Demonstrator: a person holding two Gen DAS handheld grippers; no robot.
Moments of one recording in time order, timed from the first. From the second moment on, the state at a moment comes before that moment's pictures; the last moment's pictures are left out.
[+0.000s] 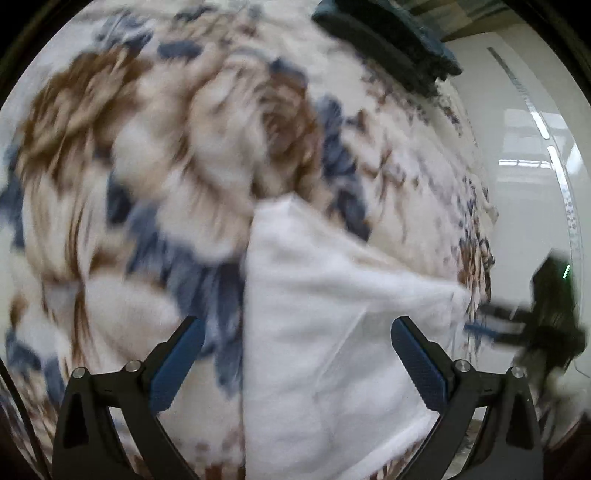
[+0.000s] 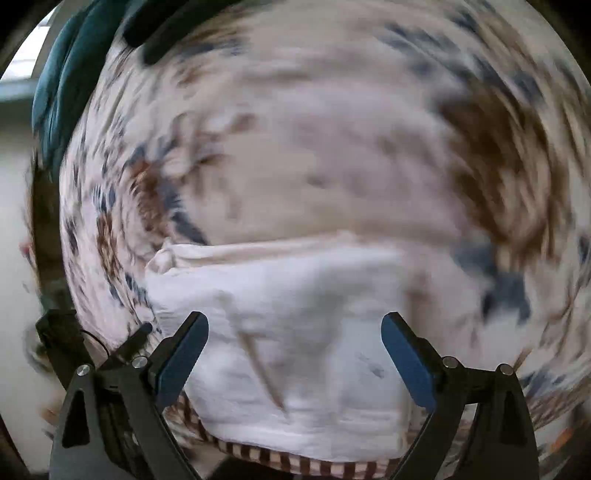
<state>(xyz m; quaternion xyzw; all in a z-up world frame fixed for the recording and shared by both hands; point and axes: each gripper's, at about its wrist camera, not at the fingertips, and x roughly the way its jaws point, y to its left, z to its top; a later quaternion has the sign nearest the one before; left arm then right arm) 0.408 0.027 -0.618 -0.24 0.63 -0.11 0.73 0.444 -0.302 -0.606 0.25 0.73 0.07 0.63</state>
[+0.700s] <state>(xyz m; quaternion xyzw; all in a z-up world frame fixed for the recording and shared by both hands) 0.430 0.032 -0.607 -0.21 0.63 -0.08 0.74 0.417 -0.313 -0.654 0.29 0.71 0.18 0.62</state>
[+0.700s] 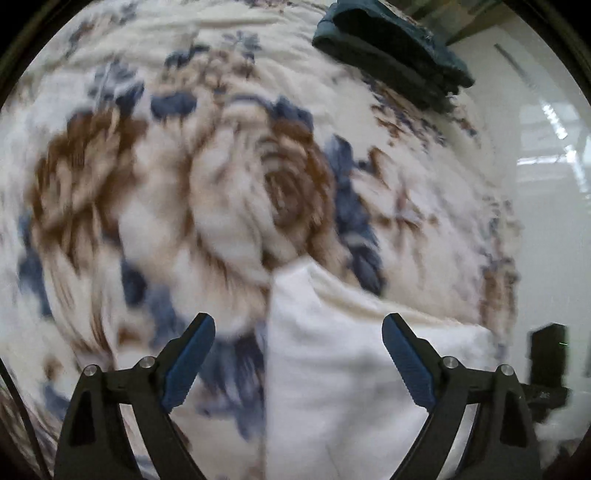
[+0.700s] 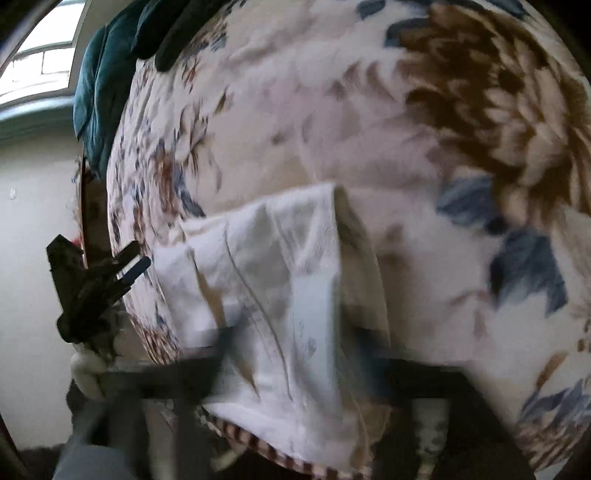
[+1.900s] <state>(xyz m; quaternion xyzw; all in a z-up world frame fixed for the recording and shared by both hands) 0.462 -0.015 -0.551 -0.27 0.63 -0.26 0.69 0.440 -0.274 -0.607 0.40 0.63 0.26 0.61</state>
